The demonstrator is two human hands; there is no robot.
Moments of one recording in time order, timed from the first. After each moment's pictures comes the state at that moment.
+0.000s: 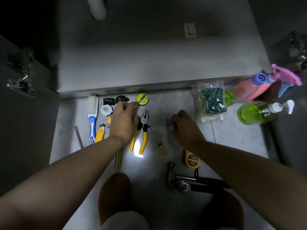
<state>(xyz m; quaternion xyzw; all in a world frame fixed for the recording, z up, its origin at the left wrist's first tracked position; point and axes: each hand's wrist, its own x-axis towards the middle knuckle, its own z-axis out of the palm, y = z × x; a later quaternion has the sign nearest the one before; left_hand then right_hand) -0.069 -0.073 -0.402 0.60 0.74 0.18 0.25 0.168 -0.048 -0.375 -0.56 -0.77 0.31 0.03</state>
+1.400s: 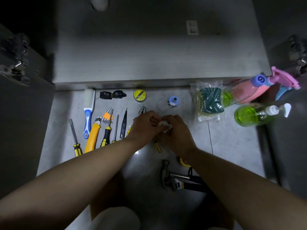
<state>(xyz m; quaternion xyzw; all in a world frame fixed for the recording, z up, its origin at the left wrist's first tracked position) 0.005 -0.081 -0.380 0.43 0.67 0.28 0.53 0.159 -0.074 -0.387 -0.59 -0.70 0.39 0.13</state>
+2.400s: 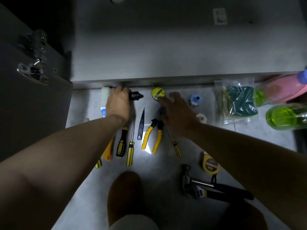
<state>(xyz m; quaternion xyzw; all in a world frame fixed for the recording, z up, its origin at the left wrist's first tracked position) -0.127 -0.034 -0.409 0.58 0.80 0.05 0.15 0.088 -0.013 -0.386 -0.50 -0.81 0.31 -0.02</state>
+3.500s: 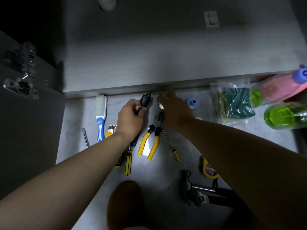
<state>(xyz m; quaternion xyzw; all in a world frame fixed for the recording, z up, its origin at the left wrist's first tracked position) -0.084 -0.046 -0.417 0.39 0.77 0.31 0.40 0.080 0.019 -0.415 -0.53 -0.79 0.29 -0.07</state>
